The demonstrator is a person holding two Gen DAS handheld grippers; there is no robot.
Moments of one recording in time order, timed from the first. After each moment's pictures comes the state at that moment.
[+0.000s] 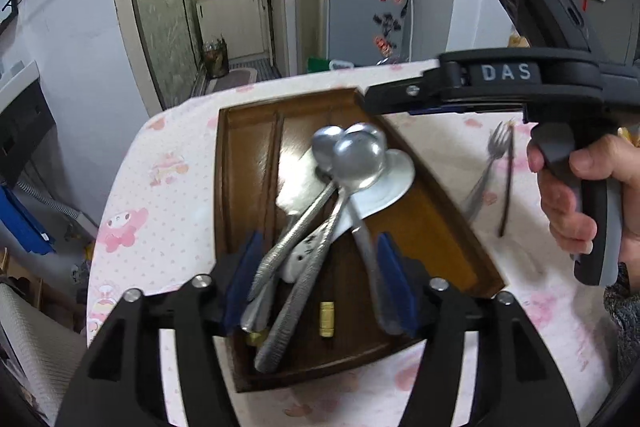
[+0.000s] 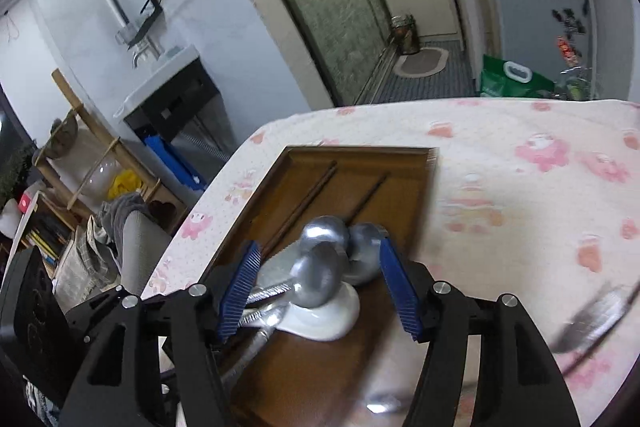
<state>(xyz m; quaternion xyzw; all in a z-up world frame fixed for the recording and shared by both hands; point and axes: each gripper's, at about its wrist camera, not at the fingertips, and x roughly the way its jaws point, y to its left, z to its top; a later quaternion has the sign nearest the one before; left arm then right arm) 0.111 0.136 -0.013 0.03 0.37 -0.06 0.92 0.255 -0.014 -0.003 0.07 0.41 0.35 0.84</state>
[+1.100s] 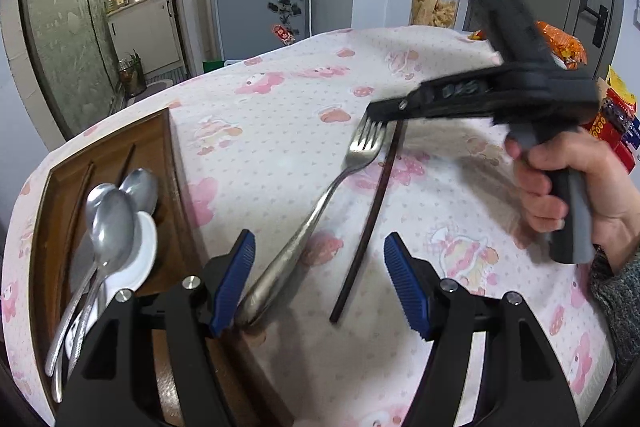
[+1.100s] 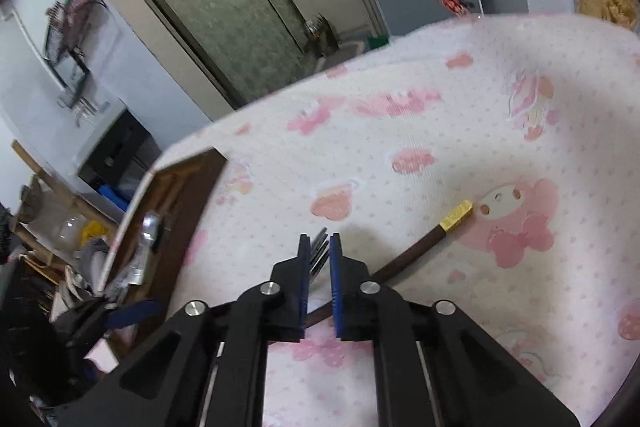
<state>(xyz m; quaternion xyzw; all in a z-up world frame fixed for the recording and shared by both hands) 0.166 -0.011 -0.049 0.08 0.39 -0.19 0.90 0.283 -0.206 -0.054 0.14 0.42 0.26 0.85</state>
